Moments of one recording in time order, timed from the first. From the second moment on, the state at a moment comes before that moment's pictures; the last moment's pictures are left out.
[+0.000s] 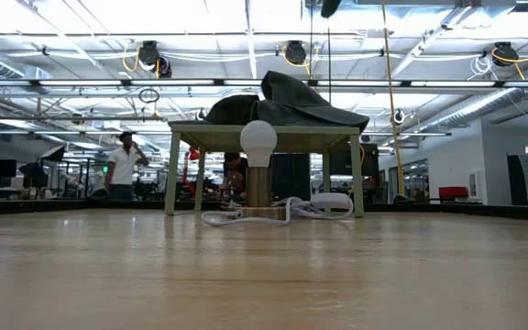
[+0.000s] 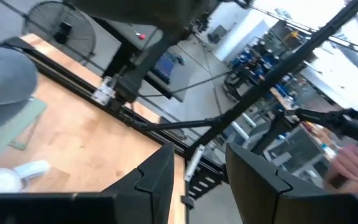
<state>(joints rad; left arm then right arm) 0.22 1.02 1.33 -0.45 0.40 -0.62 -0.22 1.15 1.51 -0.09 -0.18 0.17</state>
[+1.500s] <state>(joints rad) 0.30 0.92 1.33 -0.50 0.31 -0.14 -0.65 1.77 2.11 -0.25 -0.62 1.46</state>
